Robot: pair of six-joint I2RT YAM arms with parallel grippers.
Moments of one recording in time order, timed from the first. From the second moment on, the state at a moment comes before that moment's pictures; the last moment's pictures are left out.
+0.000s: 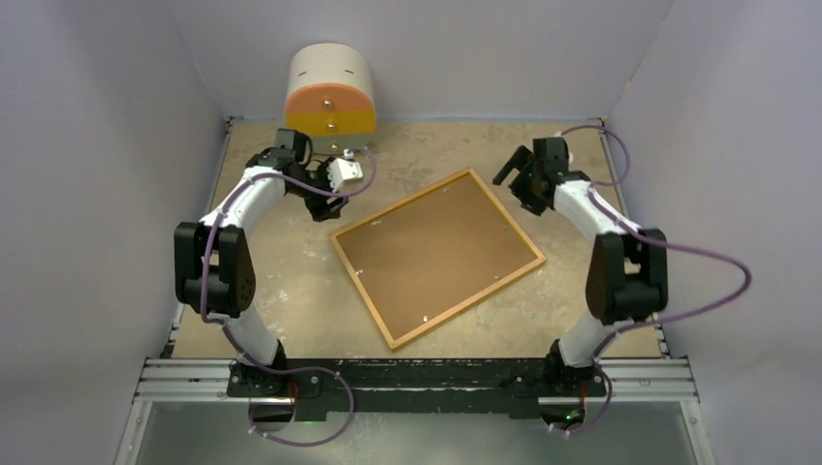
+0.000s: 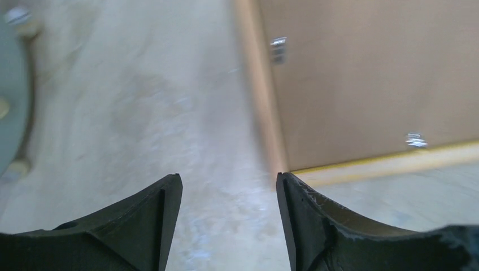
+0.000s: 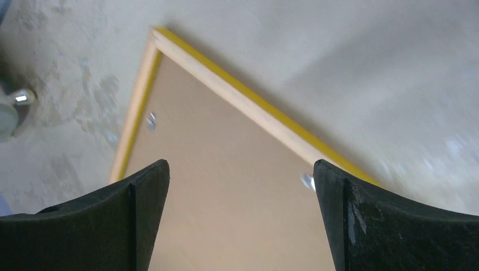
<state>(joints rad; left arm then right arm) -0.16 1.72 1.35 -0.81 0.58 1.09 0.12 1.79 1.29 -0.37 -0.01 0.76</state>
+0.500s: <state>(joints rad) -0.13 1.93 1.31 -0.46 0.51 0.82 0.11 1.18 0.70 -0.55 -0.11 0.76</state>
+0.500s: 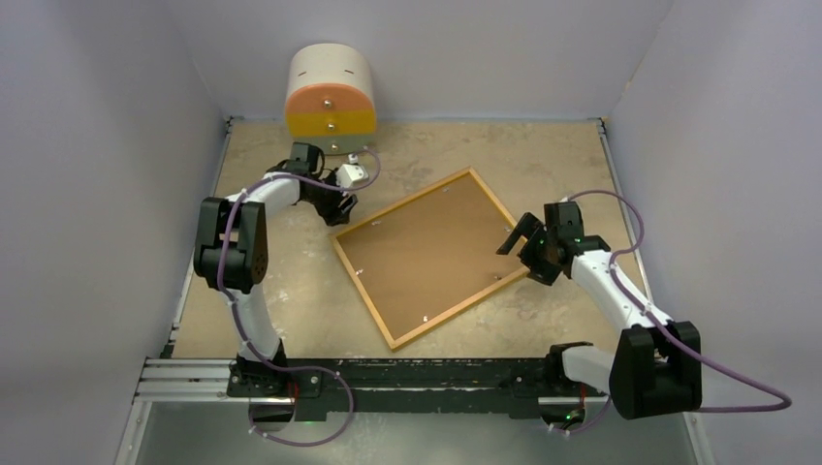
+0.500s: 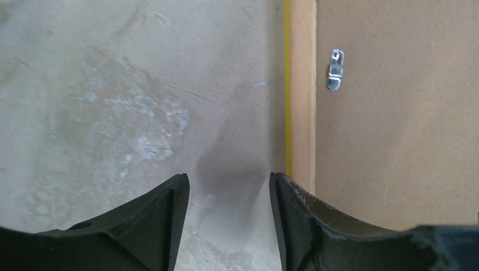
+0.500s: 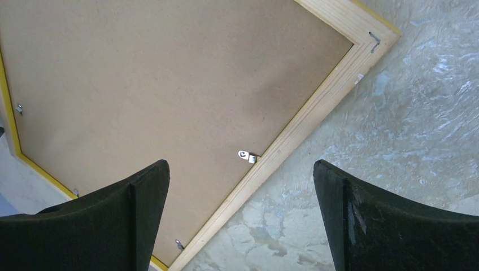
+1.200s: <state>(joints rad) -0.13 1.85 1.15 -0.62 0.60 1.11 0.11 1.52 0.82 -0.38 -0.13 0.77</state>
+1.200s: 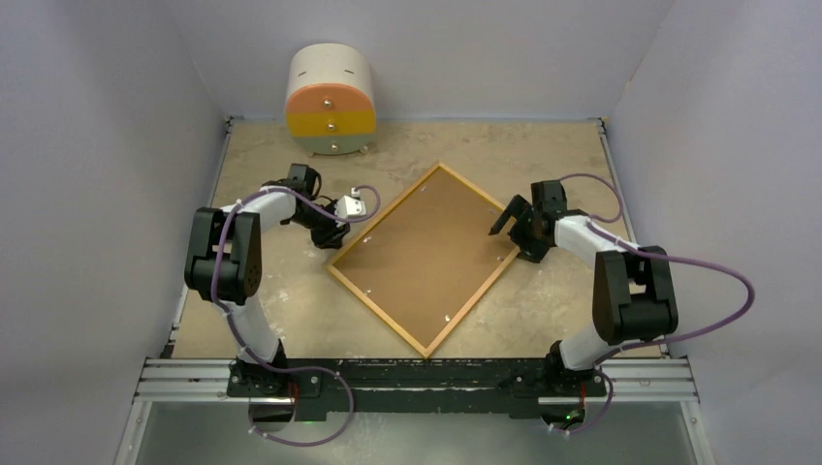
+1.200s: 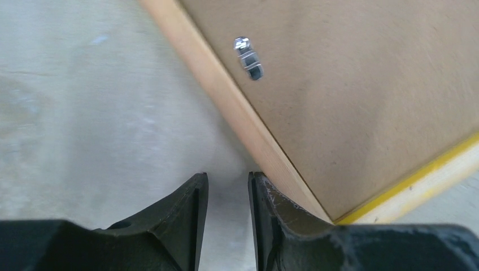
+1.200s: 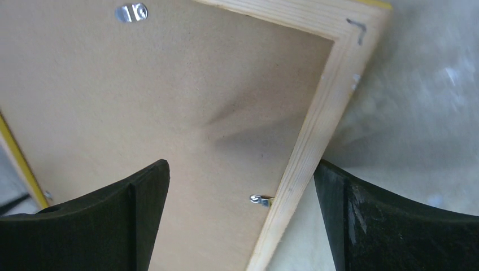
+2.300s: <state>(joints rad) -0.07 1.88 1.07 -0.90 0.93 0.98 0.74 1.72 1.01 0.03 -0.25 1.00</state>
